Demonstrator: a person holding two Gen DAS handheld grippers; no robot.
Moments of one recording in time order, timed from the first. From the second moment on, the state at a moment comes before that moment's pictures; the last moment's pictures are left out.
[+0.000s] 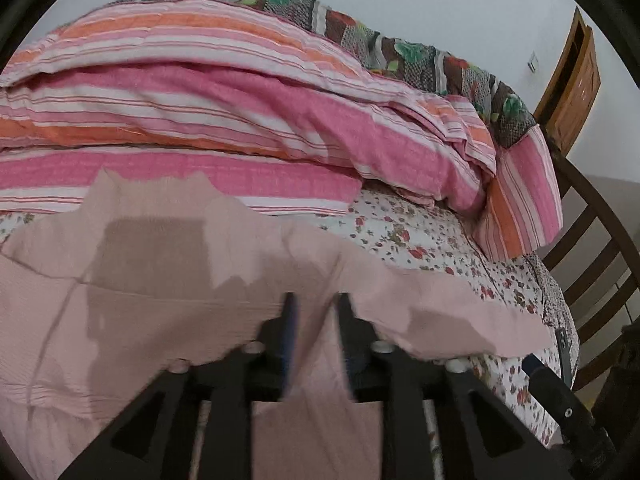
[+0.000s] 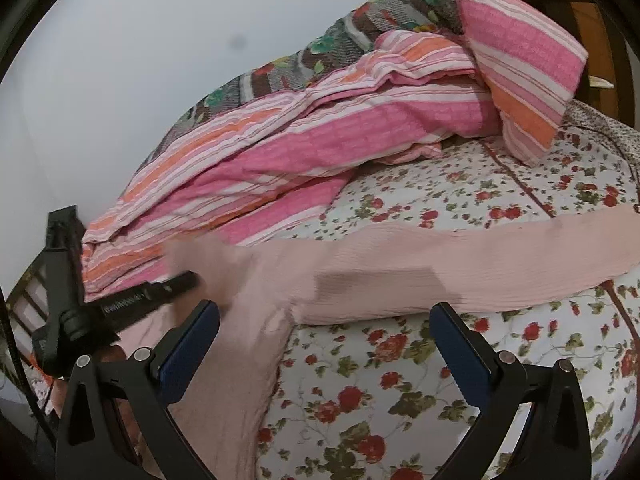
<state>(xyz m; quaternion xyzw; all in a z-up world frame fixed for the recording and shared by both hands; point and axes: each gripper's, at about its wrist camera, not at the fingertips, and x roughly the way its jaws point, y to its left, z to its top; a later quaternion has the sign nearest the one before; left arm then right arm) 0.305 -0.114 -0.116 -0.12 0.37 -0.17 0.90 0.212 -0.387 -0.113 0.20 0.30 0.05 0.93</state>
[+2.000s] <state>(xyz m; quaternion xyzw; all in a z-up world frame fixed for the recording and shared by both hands) 0.249 0.133 -0.159 -0.28 0.35 -0.04 0.89 0.279 -0.284 -0.167 0.09 0.39 0.10 0.91</state>
